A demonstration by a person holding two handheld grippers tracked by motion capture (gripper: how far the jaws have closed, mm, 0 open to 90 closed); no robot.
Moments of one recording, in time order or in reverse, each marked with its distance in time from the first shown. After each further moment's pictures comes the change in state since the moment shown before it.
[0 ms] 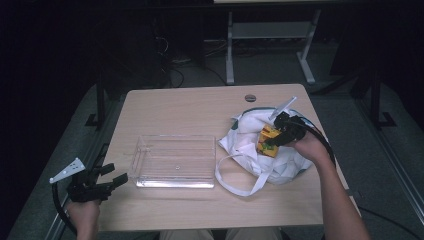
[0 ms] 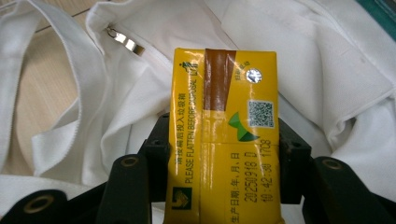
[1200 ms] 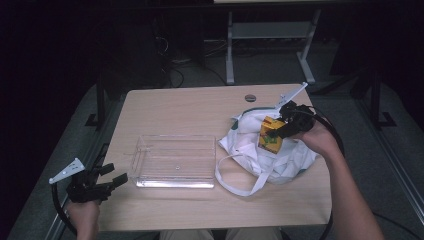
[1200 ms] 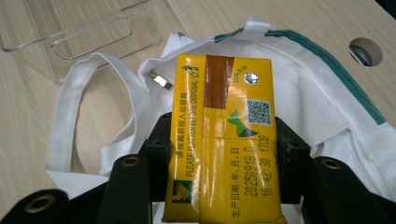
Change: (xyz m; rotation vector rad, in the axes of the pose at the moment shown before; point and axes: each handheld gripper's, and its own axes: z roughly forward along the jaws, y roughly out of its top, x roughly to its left) left arm -0.001 0.000 0.000 -0.004 0.005 0.003; right arm 0.009 0.019 -0.053 -0.085 0.030 -0.027
